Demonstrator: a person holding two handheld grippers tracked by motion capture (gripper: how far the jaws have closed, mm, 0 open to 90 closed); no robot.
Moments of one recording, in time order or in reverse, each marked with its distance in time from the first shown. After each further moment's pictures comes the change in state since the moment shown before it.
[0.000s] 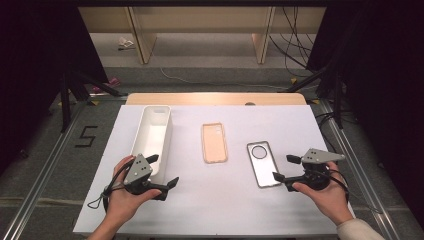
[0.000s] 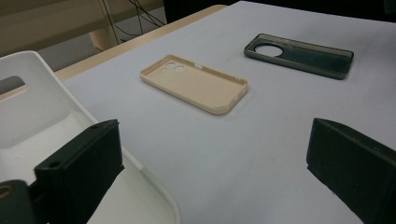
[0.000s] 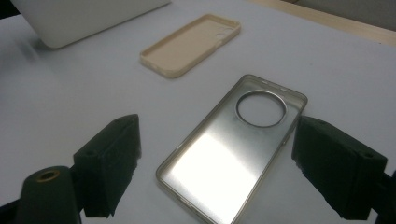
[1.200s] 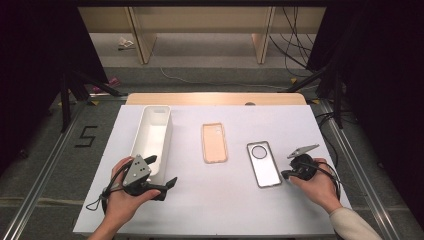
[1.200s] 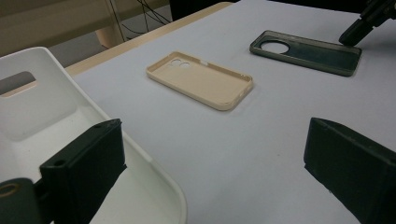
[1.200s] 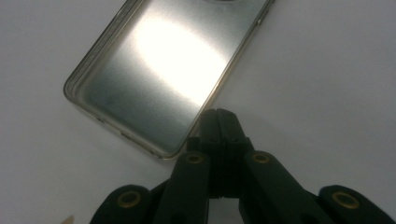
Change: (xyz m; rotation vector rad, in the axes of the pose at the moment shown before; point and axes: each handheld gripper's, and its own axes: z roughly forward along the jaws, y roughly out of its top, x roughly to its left) left arm -0.001 -0.002 -0.004 0.008 0.024 0.001; right arm -0.023 -0.009 0.039 0.489 -0.108 0.076
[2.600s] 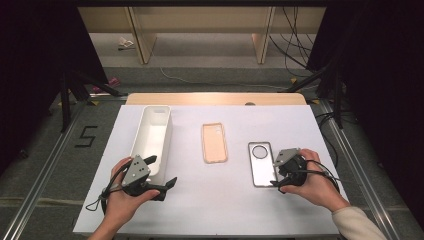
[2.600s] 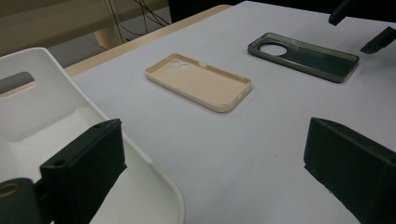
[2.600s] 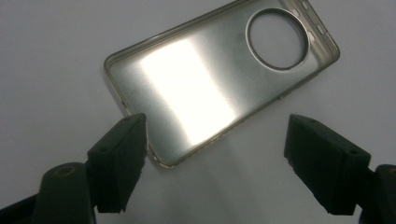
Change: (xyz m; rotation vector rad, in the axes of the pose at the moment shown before) left arm 0.000 0.000 -0.001 -0.009 -0.006 -0.008; right arm 0.034 0.025 -0.010 0.025 -0.066 -0.464
